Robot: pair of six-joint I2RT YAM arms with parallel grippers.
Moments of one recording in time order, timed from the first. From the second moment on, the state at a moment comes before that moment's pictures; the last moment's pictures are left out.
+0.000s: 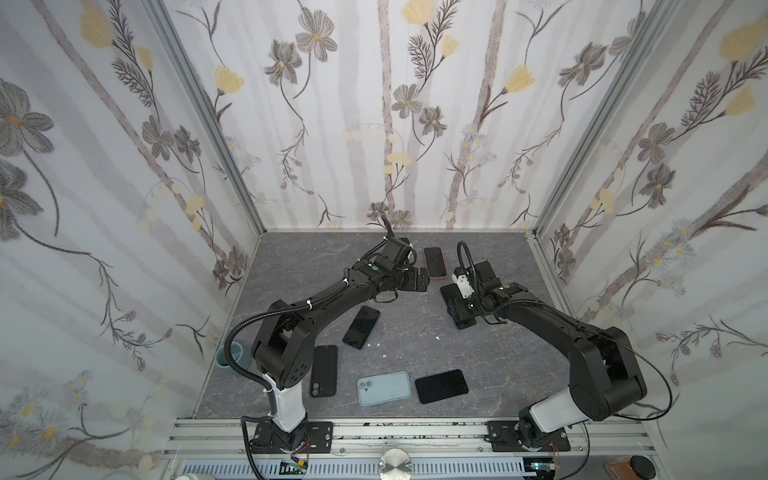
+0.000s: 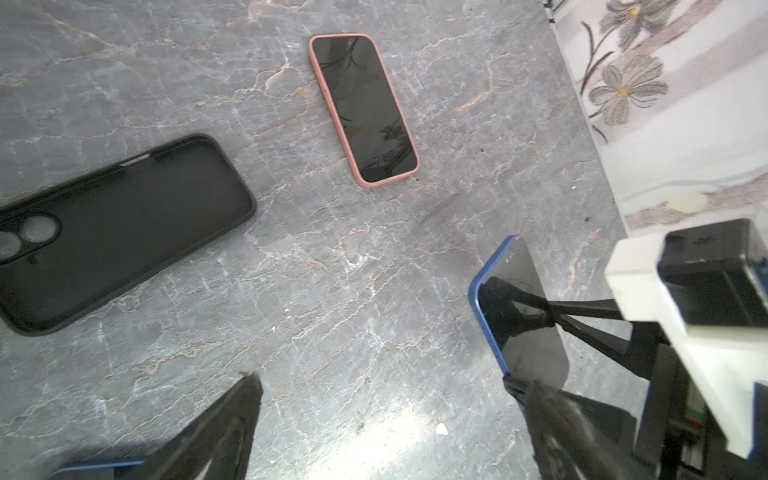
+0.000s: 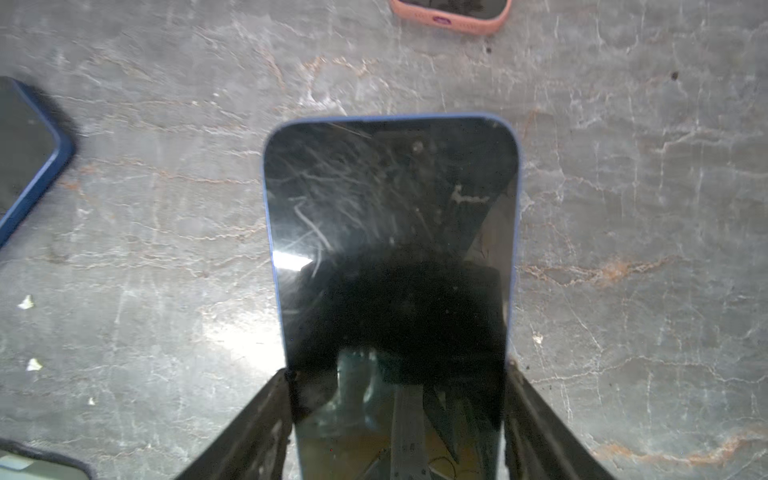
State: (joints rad) left arm -0.68 1.82 1.50 -0.46 0.17 -0.50; right arm 0.42 1.50 1.00 -0.54 -0.06 0.06
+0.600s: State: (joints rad) left arm -0.64 1.70 1.59 -0.54 0.35 -0.50; right arm 0.59 1.31 1.00 -0.41 -0.11 -0.06
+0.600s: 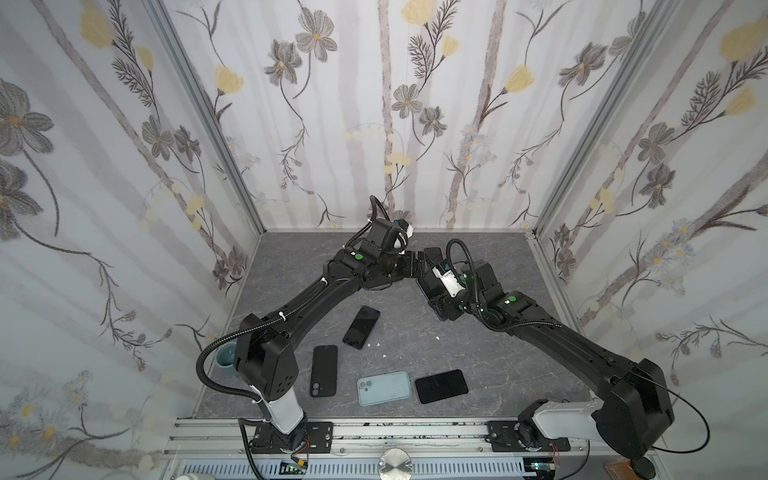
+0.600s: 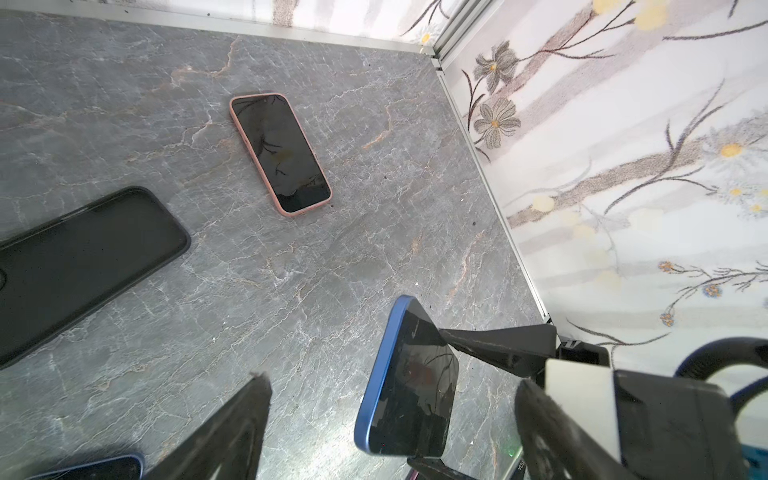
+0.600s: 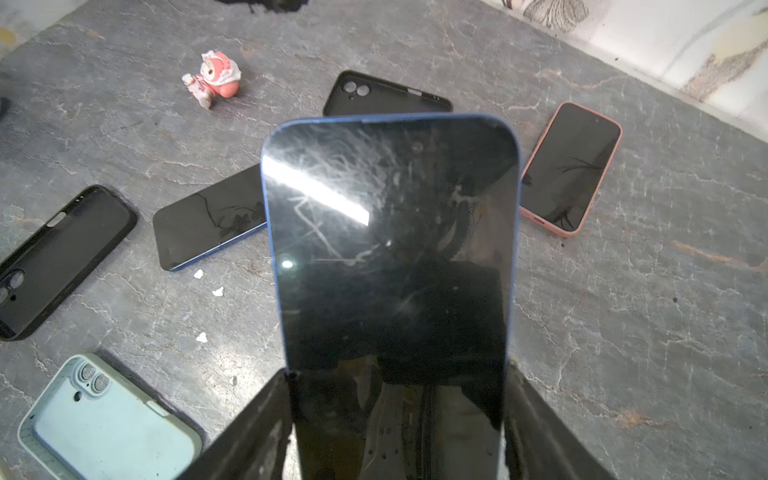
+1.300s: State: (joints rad) left arm -0.63 1.60 1.54 -0.58 0.54 -0.50; right arm 0.67 1.19 0.96 -0.29 -0.12 -0.15
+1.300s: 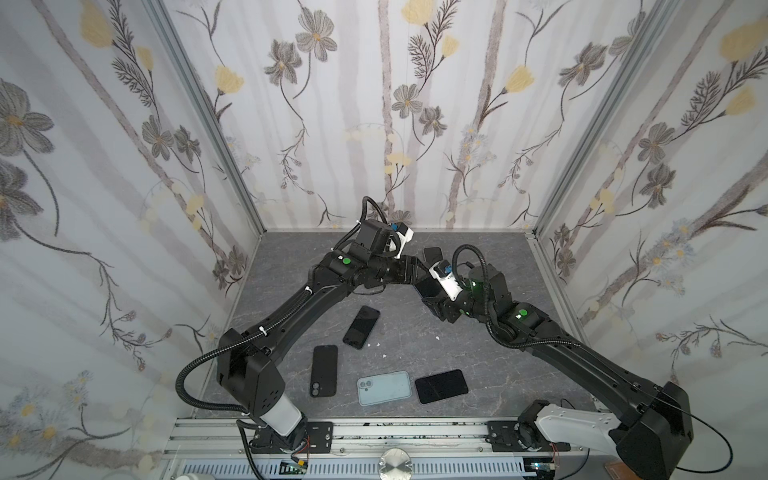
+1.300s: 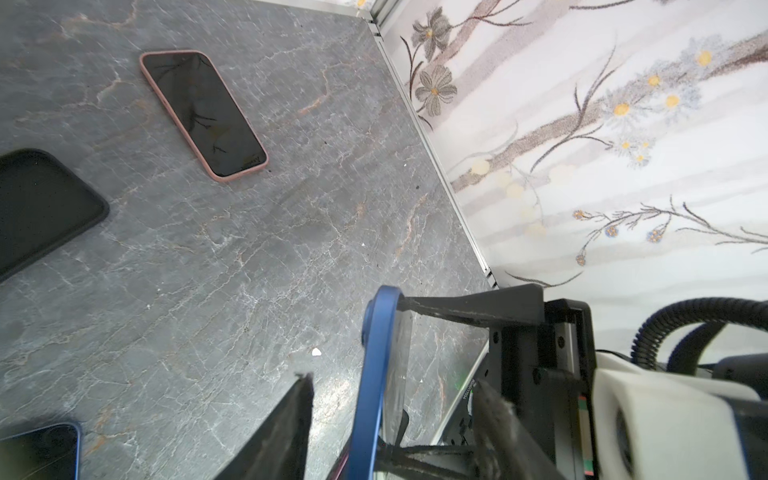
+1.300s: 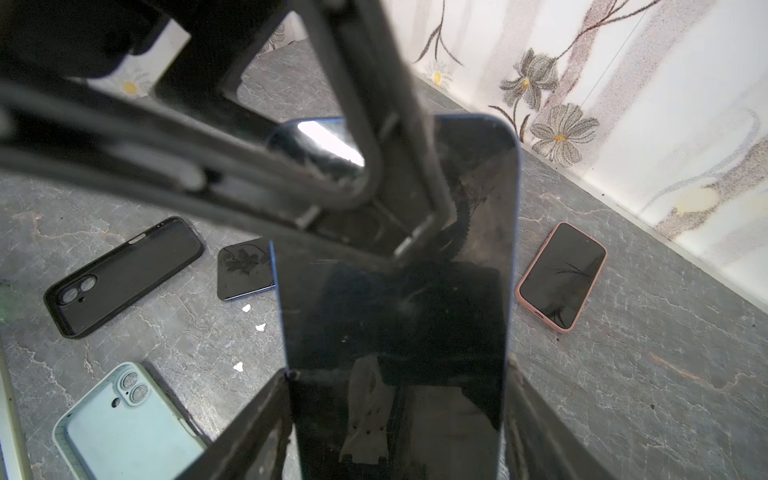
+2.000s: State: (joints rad) left arm -0.63 1.59 1.52 -0.58 0.54 -0.48; right arm 0.71 1.19 0.96 -0.29 -0.08 -0.17
